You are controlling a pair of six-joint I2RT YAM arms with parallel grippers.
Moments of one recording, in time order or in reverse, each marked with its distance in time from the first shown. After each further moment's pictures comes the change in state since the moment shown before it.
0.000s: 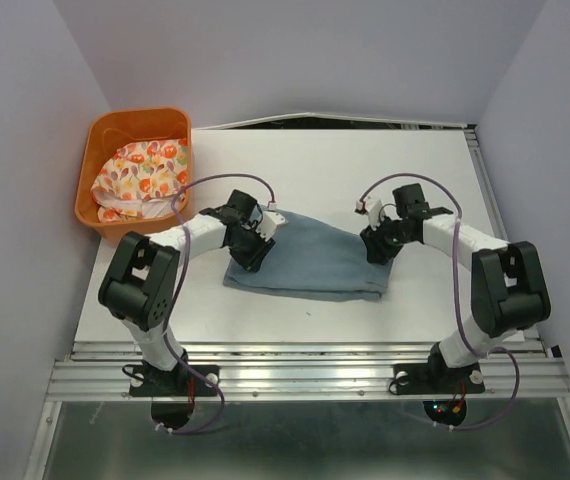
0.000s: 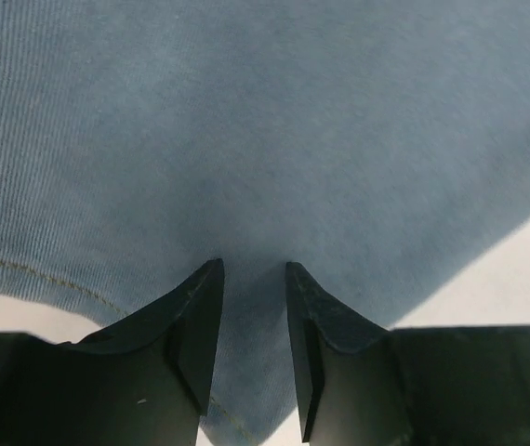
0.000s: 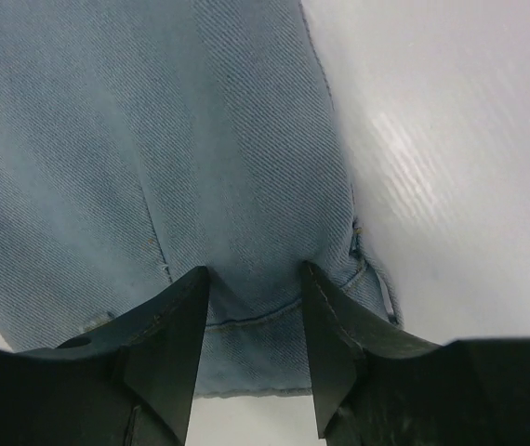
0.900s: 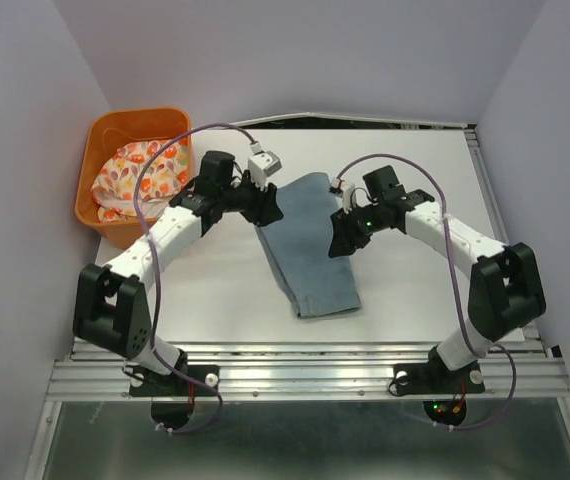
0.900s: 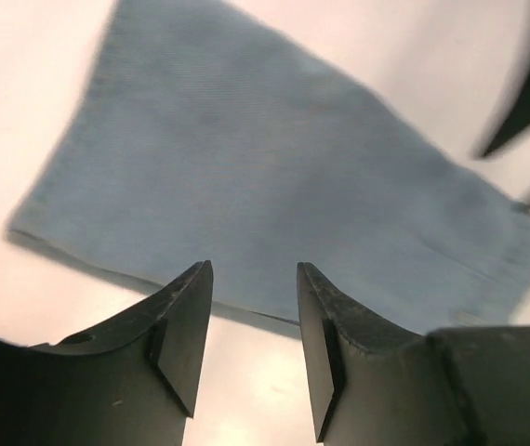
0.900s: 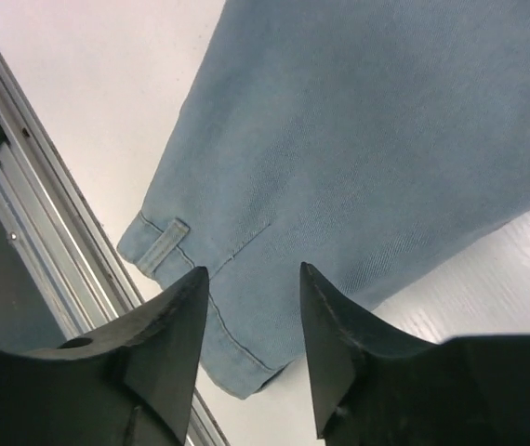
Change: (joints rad) left arm 0.080 -0.074 0.272 0.155 0.254 -0.202; right arm 0.235 -0.089 0.181 -0.126 -0.183 0.377
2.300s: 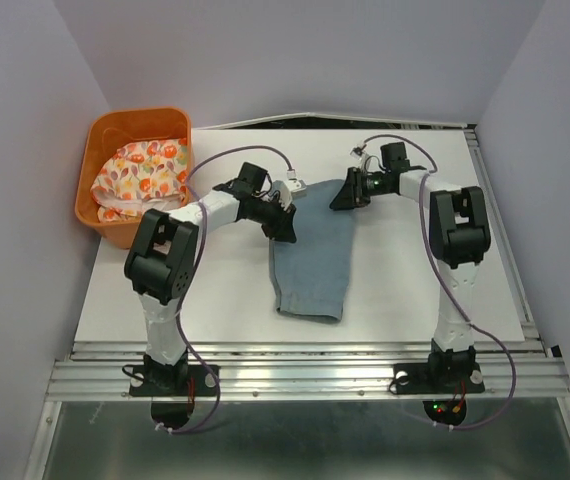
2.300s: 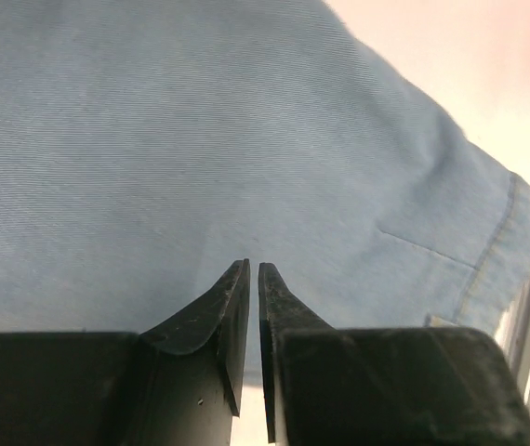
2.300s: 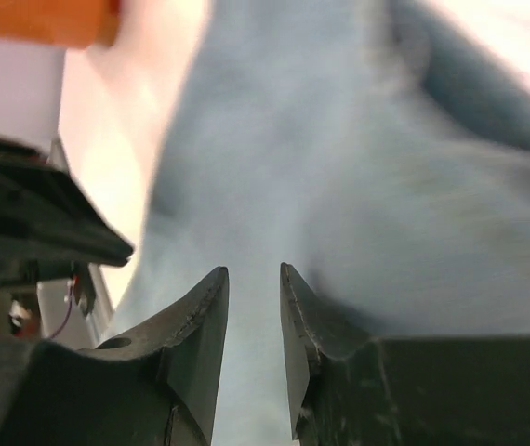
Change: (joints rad) left arm -0.062 0.303 0.053 -0.065 0.261 0.205; right arm -0.267 0.597 0.397 0.278 -0.370 0.317
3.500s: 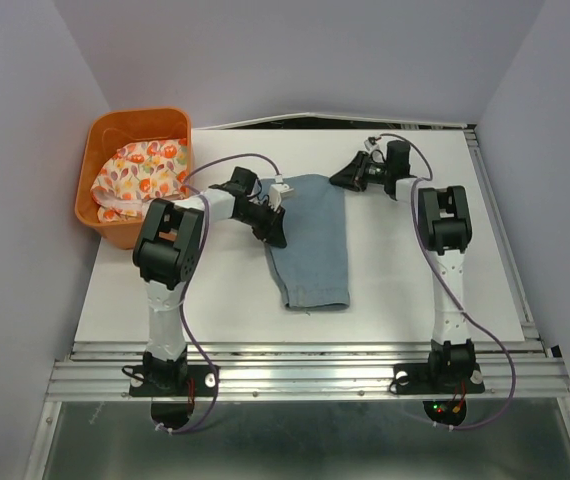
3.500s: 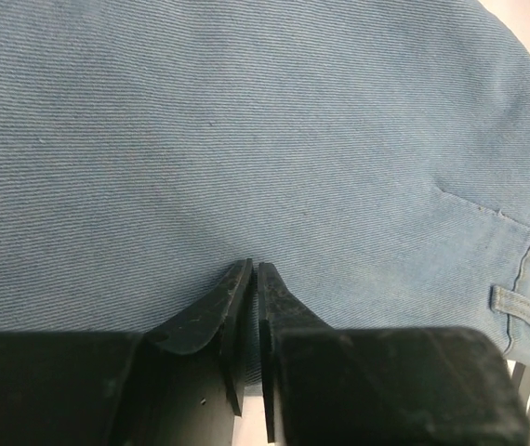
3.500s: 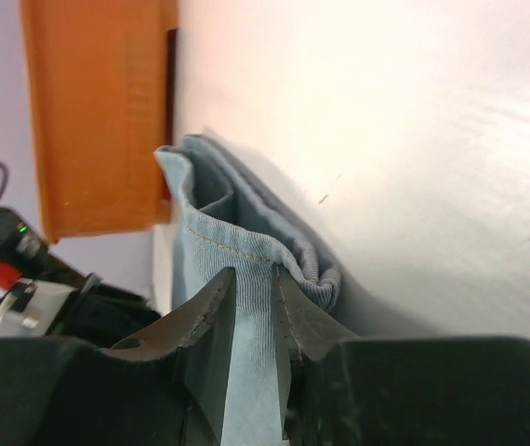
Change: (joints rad) left arm 0.081 0.187 0.054 -0.027 0.034 -0.022; right arm -0.085 0.414 0.228 0.705 -0.036 0.748
